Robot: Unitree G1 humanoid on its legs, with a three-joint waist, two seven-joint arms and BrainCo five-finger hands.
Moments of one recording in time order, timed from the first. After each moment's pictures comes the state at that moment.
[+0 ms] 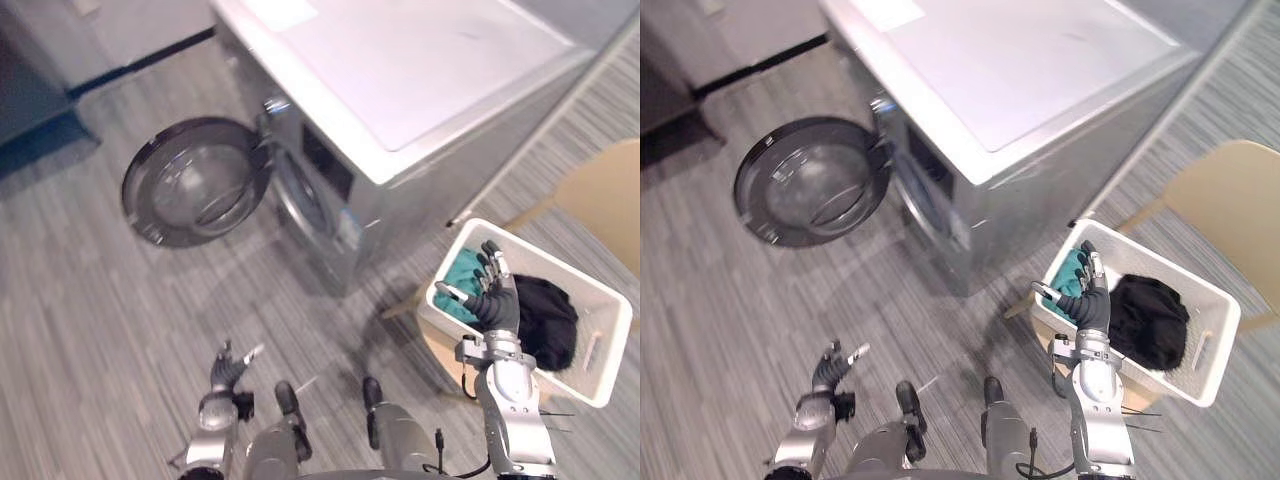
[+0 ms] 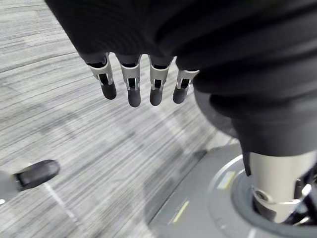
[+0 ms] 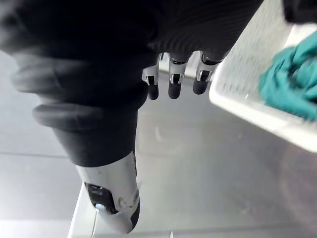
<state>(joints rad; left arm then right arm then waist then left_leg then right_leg) 0.13 0.06 0.16 0.77 0.05 0.03 0.15 0.04 -0.12 -0.14 0.03 -0.06 -0.04 -0.17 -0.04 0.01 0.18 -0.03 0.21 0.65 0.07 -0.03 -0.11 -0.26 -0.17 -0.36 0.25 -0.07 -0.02</state>
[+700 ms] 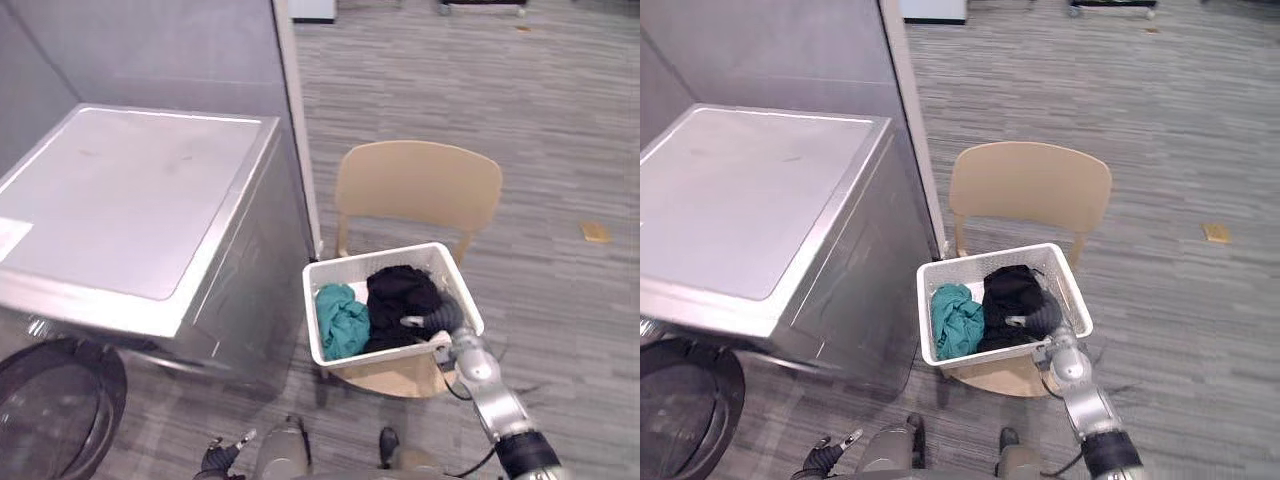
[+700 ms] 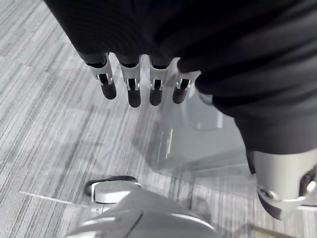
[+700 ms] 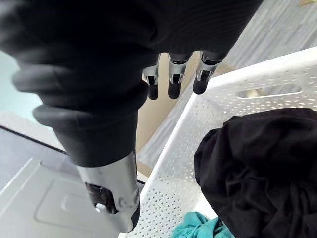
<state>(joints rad) 0.08 0.10 0.19 0.93 0.15 0.01 0.15 -0.21 -0.35 0.26 0.32 -0.33 -0.03 -0.10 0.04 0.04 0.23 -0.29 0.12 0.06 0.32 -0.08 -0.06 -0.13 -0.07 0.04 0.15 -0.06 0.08</state>
